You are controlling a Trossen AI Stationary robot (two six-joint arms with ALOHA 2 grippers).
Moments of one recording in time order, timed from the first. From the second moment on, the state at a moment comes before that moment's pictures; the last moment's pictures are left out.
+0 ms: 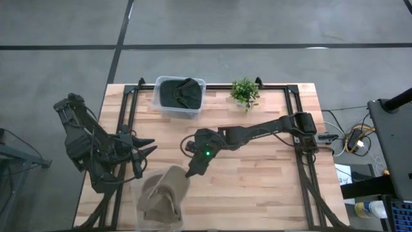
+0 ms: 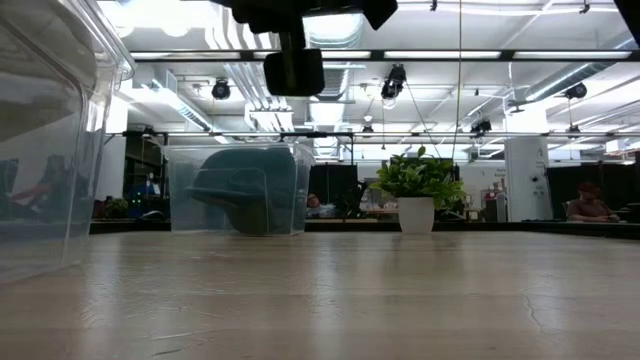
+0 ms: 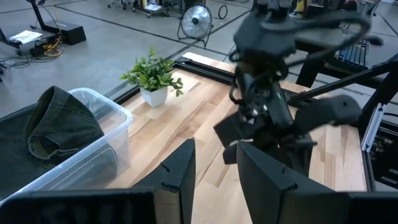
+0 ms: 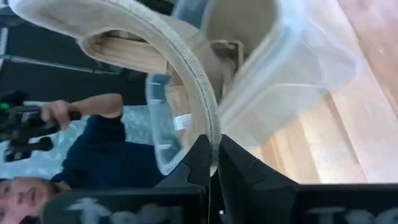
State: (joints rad) left arm -0.91 1.11 1.31 -1.17 -1.17 -1.13; right arm 0.12 2.01 1.58 -0.08 -0.57 1.01
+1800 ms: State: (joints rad) left arm -0.91 1.11 1.30 -1.18 -1.16 -1.15; right arm 0.09 2.35 2.35 -0.76 -0.79 0.58
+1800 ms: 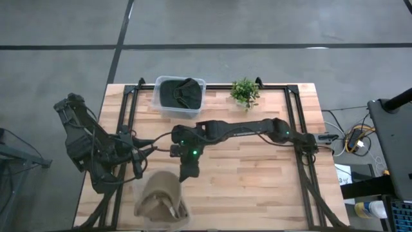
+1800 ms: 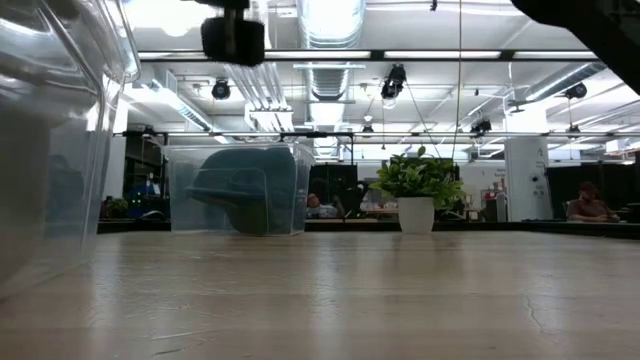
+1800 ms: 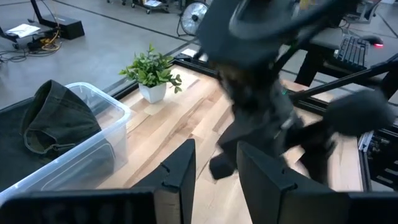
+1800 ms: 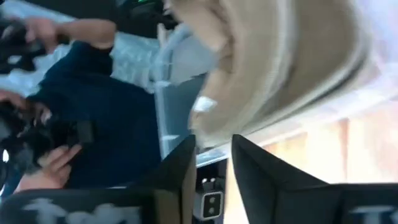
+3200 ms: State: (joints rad) left arm -0.85 1.08 1.23 -0.57 -0.90 -0.37; right arm 0.25 1.89 2.00 -0.72 -0.07 -0.16
